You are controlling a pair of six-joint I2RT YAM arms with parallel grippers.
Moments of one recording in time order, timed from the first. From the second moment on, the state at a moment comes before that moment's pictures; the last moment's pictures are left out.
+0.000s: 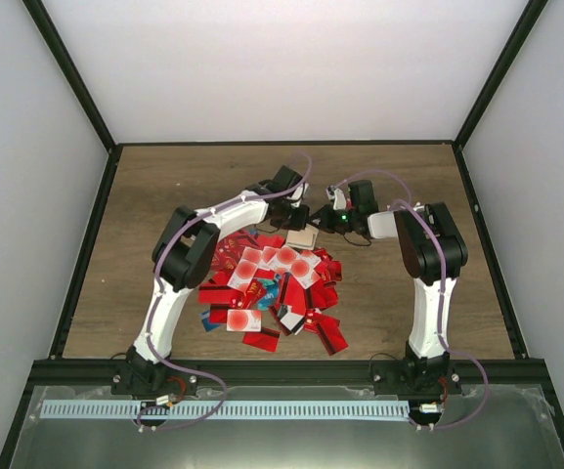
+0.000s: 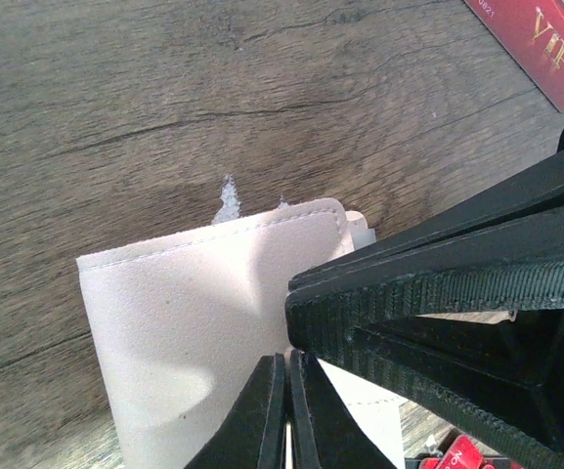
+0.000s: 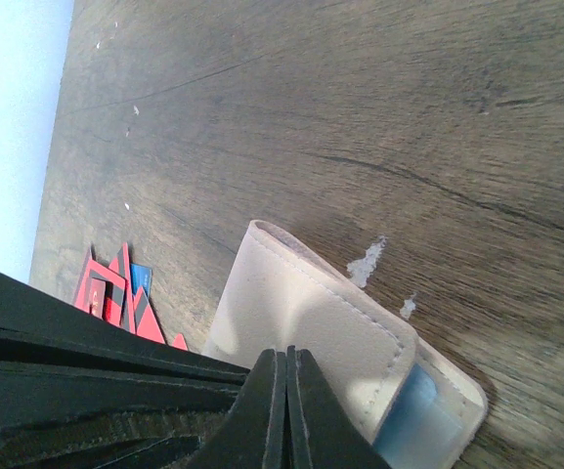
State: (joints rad) left arm -0.62 2.27 1.74 -0.52 0.24 -0.37; right arm 0.26 2.07 1.10 0.21 -0.73 0.49
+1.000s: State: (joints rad) left arm -0.69 2.17 1.49 -0.24 0.07 -0.41; right arm 0.24 2.00 1.06 0.21 -0.82 0.56
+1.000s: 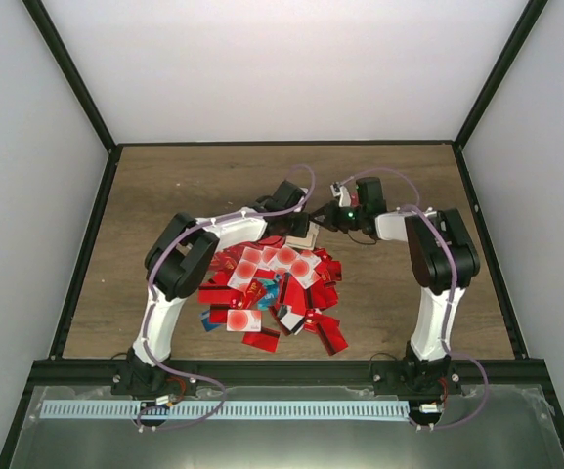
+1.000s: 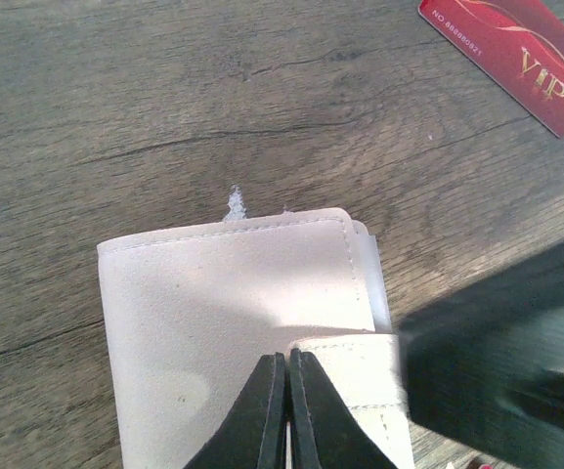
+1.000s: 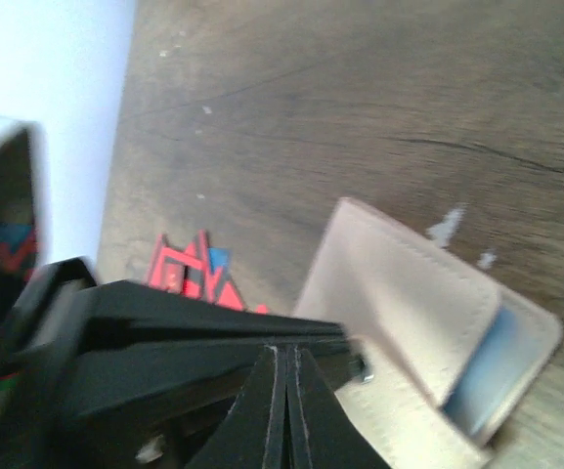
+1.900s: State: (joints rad) left arm -0.66 2.14 1.40 -0.13 0.14 -0.41; right arm 0.30 2.06 1.18 -0.05 -0.73 0.51
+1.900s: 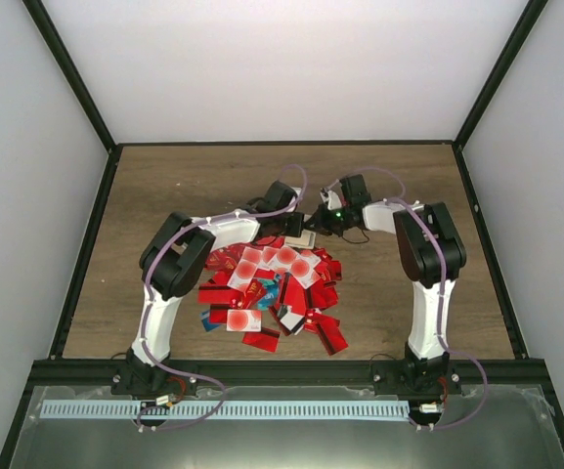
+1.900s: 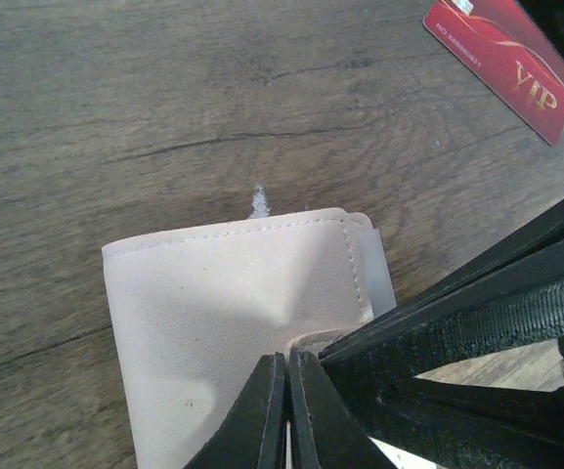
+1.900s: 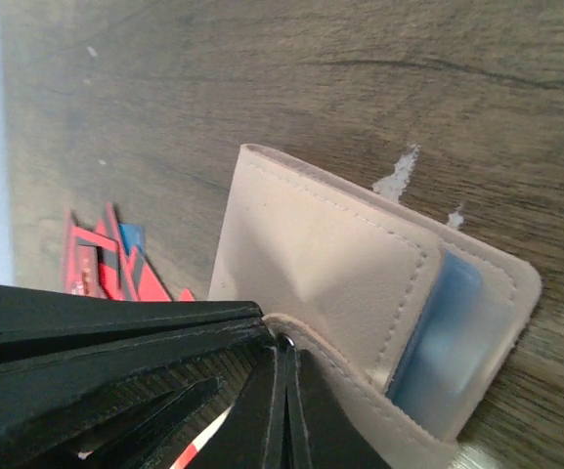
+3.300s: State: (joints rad) left arm -0.70 2.06 1.37 -0.30 0.22 -0.42; right arm 0.40 1.98 1.28 -0.37 -0.49 0.39
